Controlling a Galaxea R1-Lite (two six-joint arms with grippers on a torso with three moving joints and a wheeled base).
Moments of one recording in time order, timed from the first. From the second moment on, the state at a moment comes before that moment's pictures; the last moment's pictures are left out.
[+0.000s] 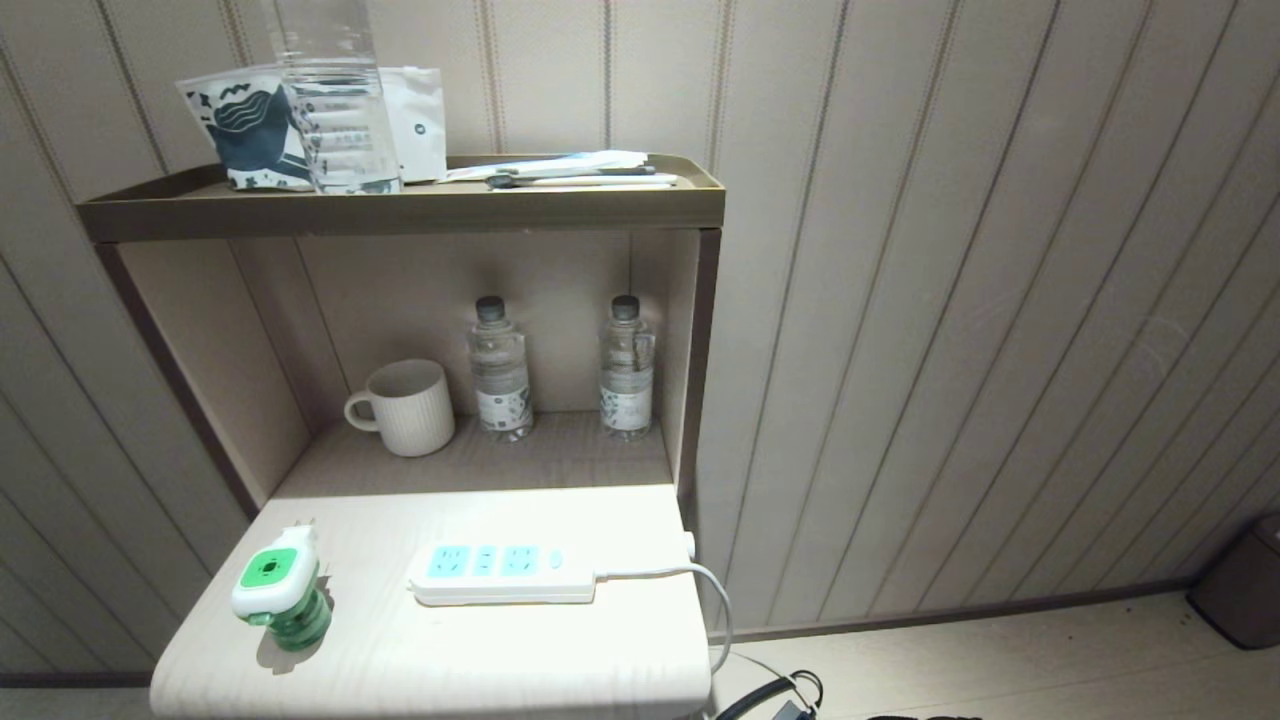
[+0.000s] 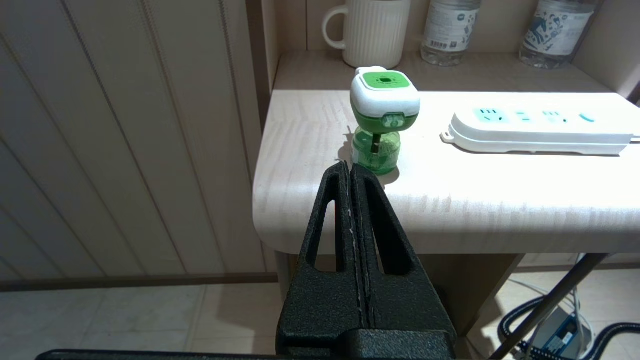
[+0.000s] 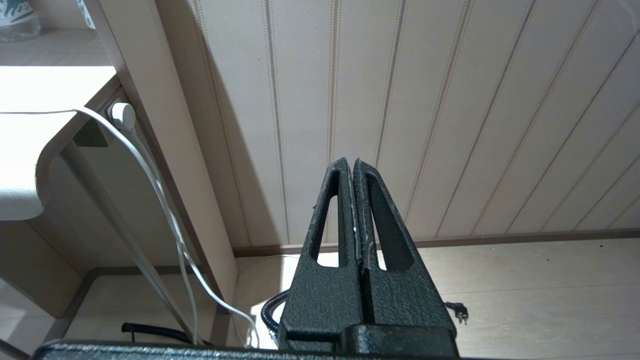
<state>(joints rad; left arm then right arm) 0.00 0.00 -0.02 0.04 0.00 0.00 0.00 0.01 0.00 0.01 0.00 0.03</state>
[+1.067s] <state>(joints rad) 0.00 0.09 -0.12 0.09 0.00 0.05 0.00 0.01 0.00 0.01 0.00 0.03</state>
